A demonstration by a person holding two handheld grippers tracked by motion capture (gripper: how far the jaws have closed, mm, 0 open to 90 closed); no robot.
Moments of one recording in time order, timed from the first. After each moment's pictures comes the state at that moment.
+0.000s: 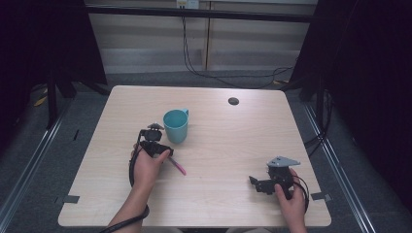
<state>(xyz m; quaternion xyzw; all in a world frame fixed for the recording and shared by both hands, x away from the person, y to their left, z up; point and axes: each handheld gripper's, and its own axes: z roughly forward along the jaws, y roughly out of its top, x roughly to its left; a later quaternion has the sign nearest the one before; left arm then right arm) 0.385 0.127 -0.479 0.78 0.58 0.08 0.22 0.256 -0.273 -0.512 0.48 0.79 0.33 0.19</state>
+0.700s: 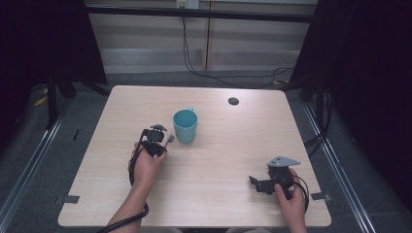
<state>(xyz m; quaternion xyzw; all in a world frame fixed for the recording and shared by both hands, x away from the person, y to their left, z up) 0.383 0.123 -0.475 0.81 0.55 0.09 0.19 0.256 -0.273 -0.512 0.48 0.79 0.33 0.19</state>
